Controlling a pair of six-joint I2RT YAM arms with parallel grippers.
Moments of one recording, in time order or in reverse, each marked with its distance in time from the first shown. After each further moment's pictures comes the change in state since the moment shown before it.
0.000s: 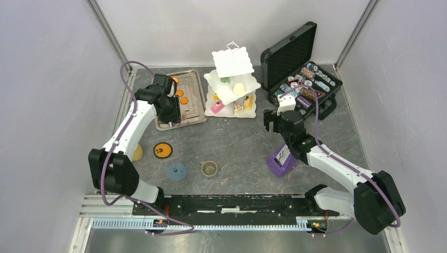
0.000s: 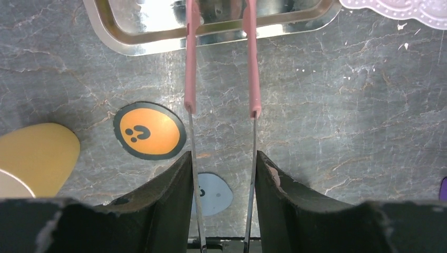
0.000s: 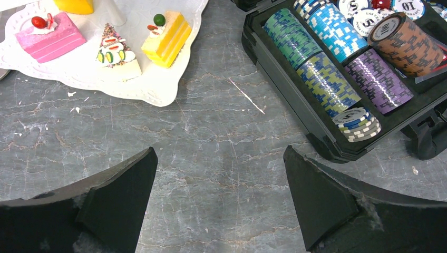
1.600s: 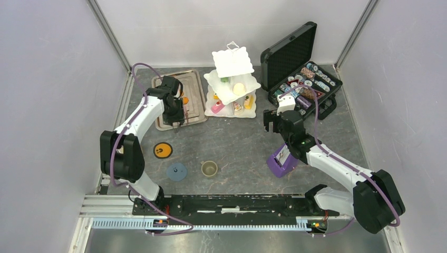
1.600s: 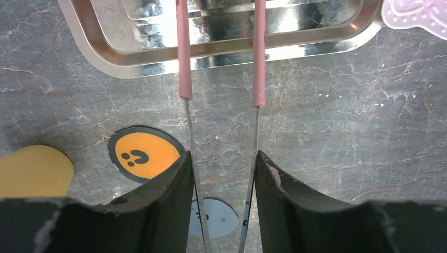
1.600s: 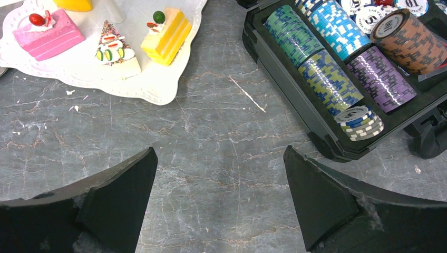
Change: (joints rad) left arm -0.001 0.159 -0.024 0.105 -0.034 0.004; right arm 0.000 0.009 0.000 0.000 -0.001 0.004
